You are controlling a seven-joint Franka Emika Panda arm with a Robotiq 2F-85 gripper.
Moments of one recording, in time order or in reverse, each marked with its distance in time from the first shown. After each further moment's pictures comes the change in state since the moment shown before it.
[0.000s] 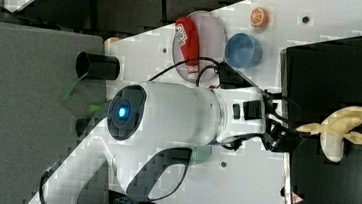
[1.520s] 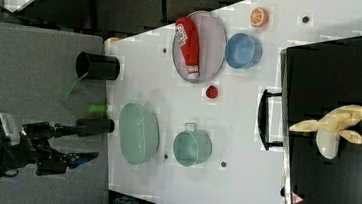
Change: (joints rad) arm 0.138 -0.626 0.635 -0.131 -0.101 -0.434 0.750
